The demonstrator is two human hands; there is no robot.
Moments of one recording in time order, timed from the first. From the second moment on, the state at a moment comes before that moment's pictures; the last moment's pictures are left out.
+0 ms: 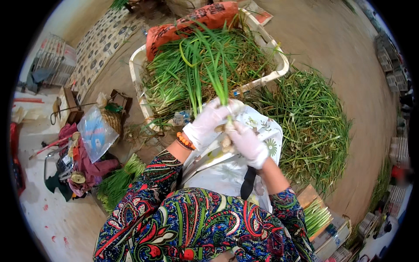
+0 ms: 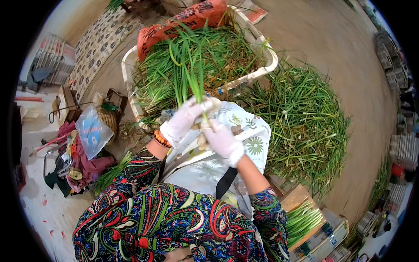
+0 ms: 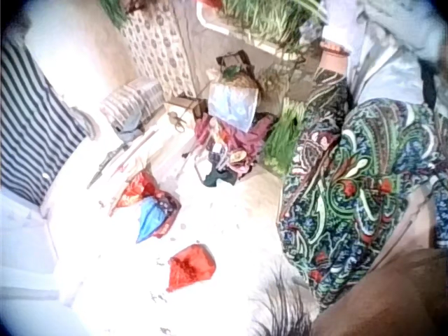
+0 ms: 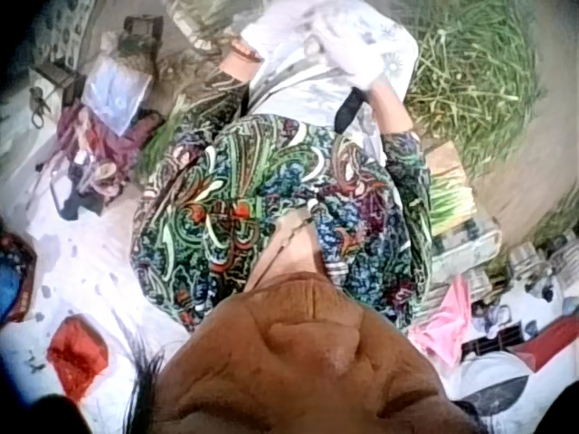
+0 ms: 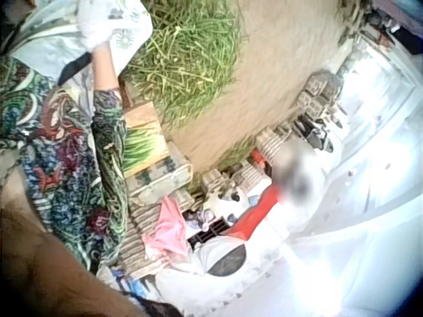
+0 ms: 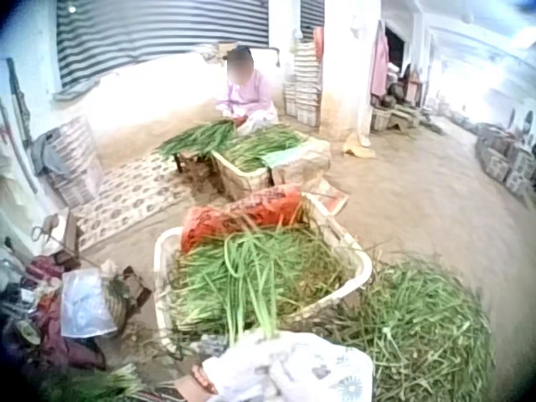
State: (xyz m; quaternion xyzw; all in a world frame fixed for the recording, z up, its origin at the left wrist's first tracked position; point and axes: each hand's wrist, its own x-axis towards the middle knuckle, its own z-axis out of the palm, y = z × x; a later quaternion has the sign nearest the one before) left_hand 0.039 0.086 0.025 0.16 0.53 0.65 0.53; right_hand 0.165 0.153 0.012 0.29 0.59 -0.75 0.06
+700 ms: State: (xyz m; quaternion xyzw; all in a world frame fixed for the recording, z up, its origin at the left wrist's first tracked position) left_hand -0.054 -0.035 -0.043 -0.09 0.15 0.76 0.63; right_hand 0.054 0.157 -0.078 0.41 0.56 -0.72 0.11
